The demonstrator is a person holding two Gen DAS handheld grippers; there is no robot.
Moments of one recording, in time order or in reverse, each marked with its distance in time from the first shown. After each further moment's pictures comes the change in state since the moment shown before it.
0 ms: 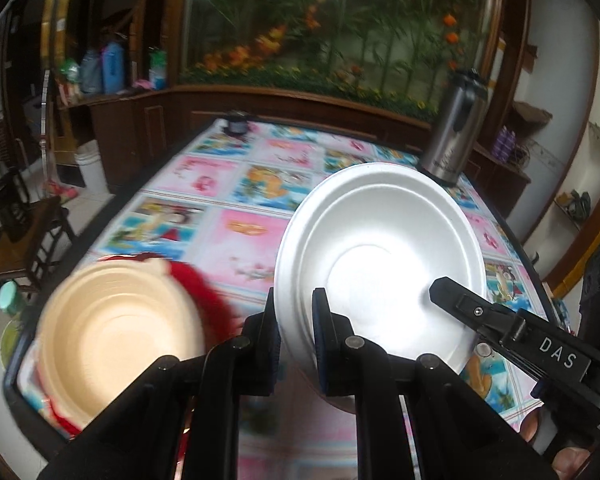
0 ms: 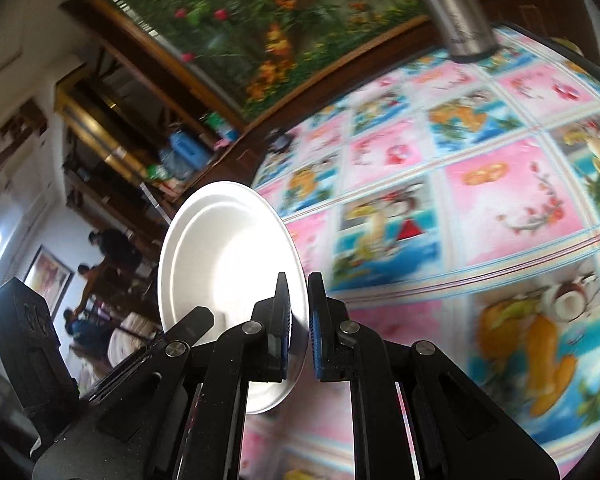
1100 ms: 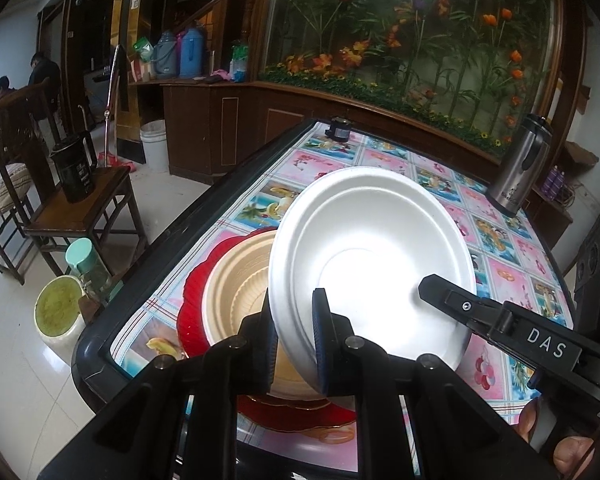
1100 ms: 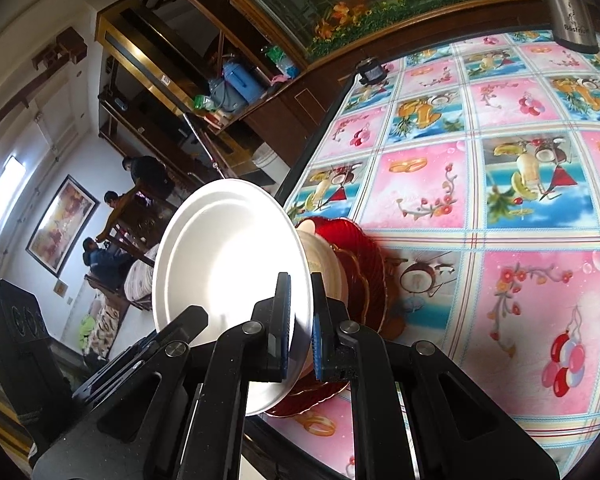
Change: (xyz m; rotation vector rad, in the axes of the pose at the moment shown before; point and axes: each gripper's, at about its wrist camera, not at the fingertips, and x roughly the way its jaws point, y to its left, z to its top) left arm -0.039 0.102 -0.027 -0.144 -0.021 0.150; right arm 0.074 0.104 -0.059 -0.140 0.195 0.107
